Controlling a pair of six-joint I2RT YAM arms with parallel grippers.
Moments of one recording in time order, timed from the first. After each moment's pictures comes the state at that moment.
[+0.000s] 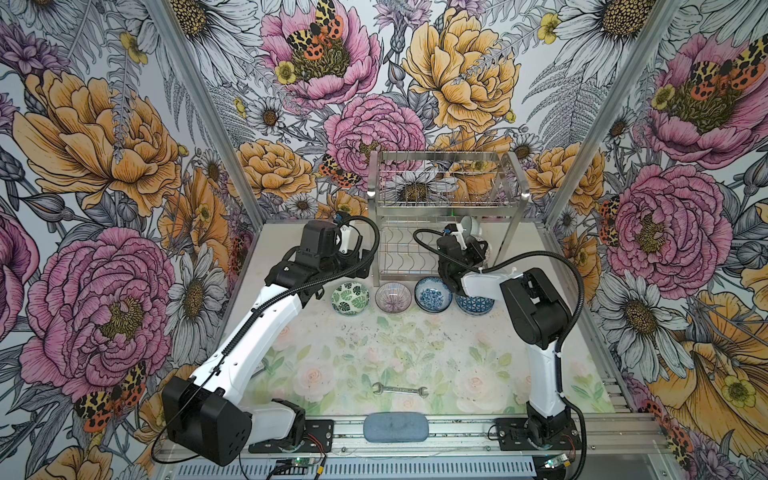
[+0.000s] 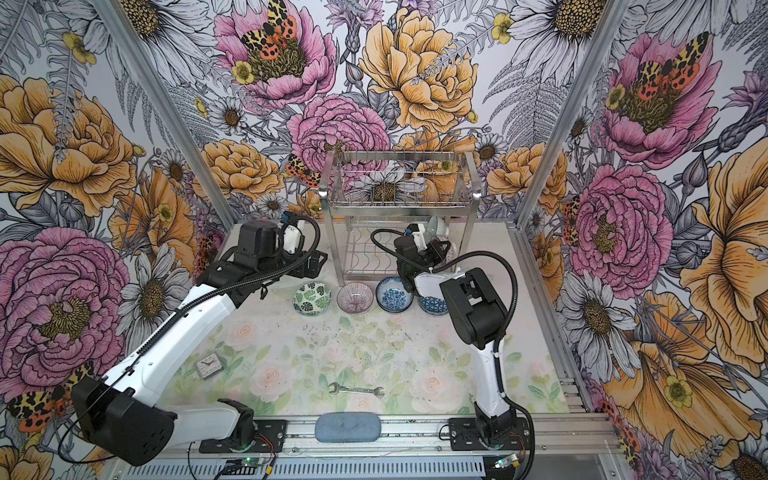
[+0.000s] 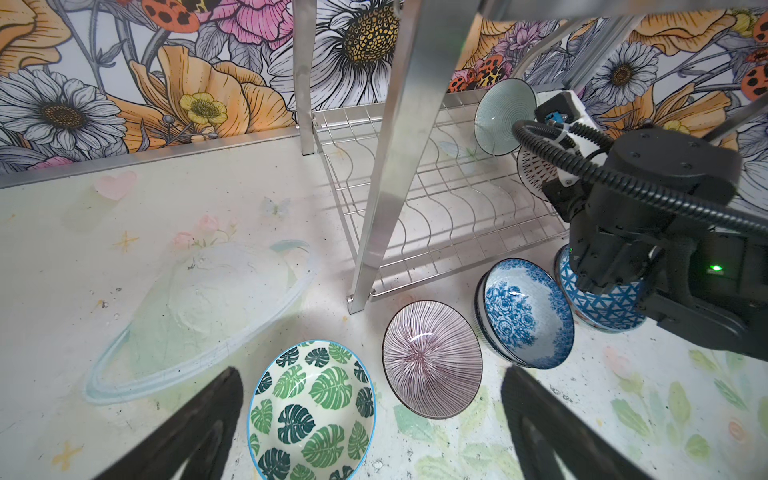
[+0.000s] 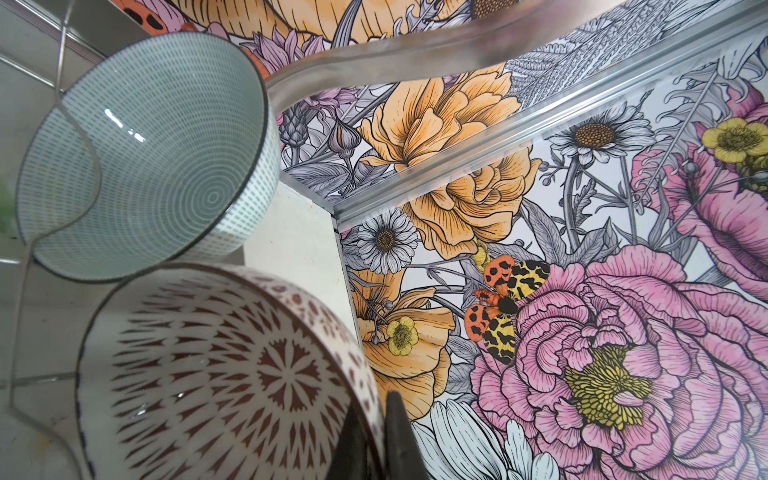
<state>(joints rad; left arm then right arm) -0.37 1.29 1.26 -0.57 0.07 -0.11 0.44 2.10 1.29 0.40 1.25 -0.71</state>
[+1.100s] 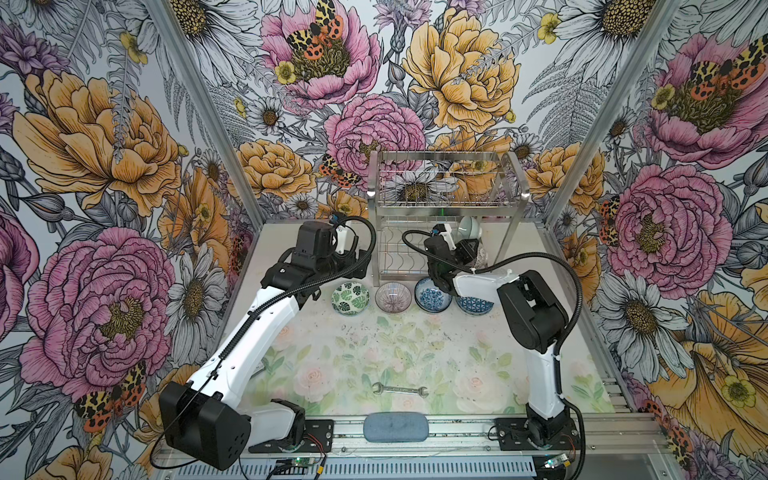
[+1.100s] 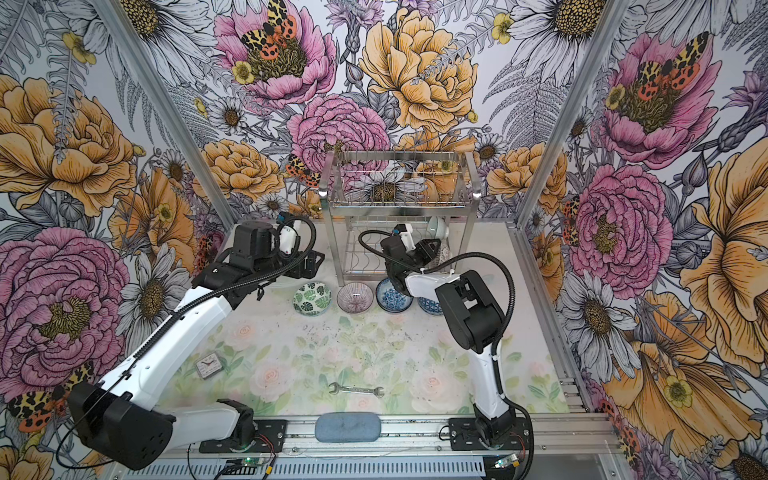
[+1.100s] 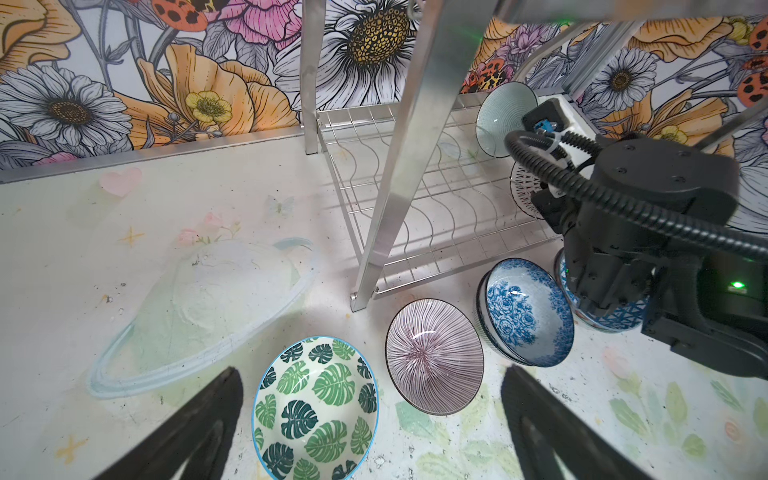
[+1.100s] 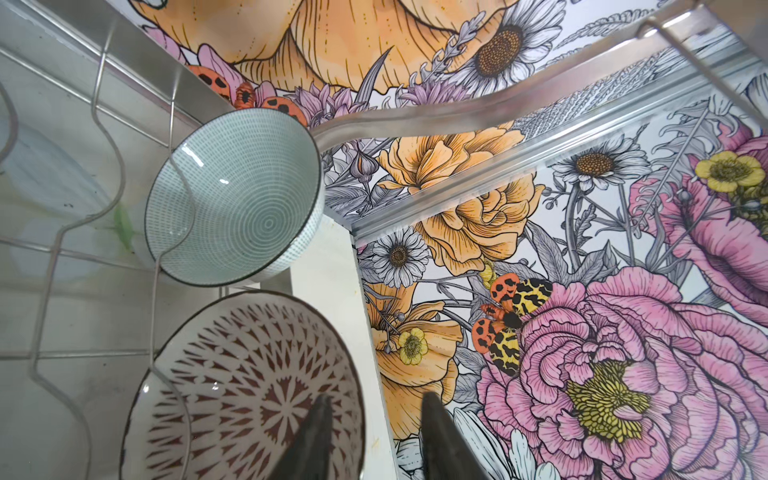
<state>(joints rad) -0.35 1.27 1.25 -0.57 0.09 -0.11 0.51 2.08 1.35 0.24 1.24 -0.61</state>
